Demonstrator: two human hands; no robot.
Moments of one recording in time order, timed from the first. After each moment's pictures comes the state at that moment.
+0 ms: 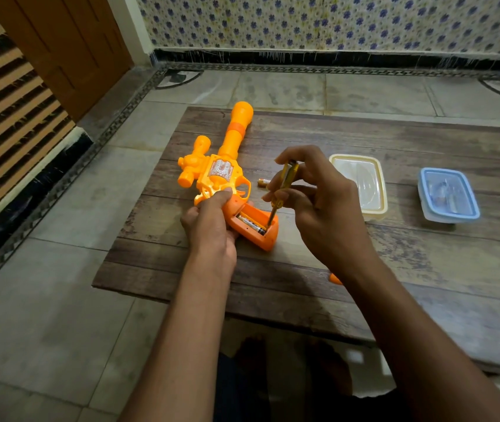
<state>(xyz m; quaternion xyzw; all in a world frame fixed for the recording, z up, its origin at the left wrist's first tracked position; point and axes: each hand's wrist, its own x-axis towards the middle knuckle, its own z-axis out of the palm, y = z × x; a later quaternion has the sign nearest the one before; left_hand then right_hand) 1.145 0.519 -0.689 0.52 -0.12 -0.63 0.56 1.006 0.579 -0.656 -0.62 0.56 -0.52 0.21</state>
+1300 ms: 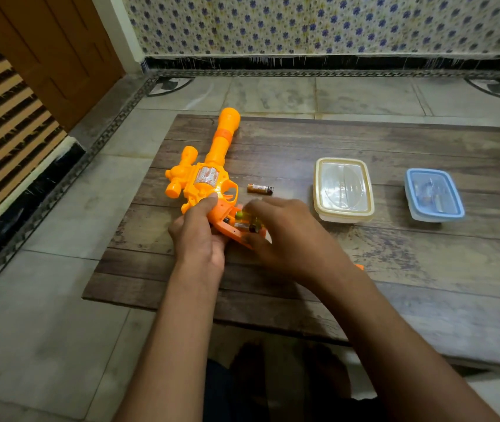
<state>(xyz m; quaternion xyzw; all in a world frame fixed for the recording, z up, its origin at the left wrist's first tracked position) 1.147 0.516 -0.691 0.50 -0.13 -0.63 0.57 1.019 0.577 -0.665 -0.74 0.61 -0.24 0.14</state>
